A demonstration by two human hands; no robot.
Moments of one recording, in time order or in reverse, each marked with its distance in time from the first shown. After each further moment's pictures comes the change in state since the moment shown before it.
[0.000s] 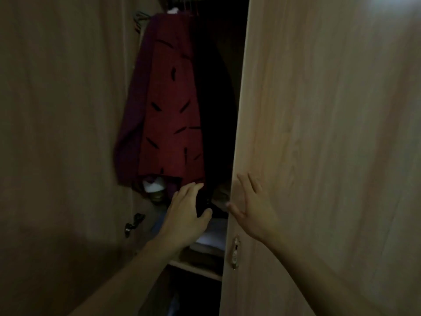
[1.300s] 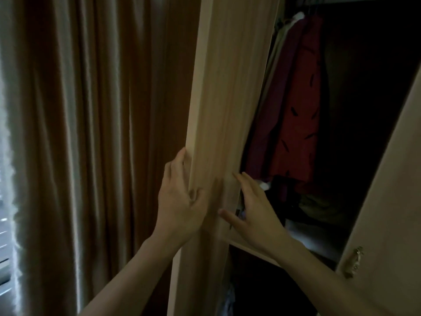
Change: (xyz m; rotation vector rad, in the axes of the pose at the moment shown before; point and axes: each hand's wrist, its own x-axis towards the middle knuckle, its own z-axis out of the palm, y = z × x) left_hand -0.117 -0.202 -0.297 -0.191 0.489 -0.053; right_hand 0.000 -0.355 0.156 0.198 -0.085 -0.261
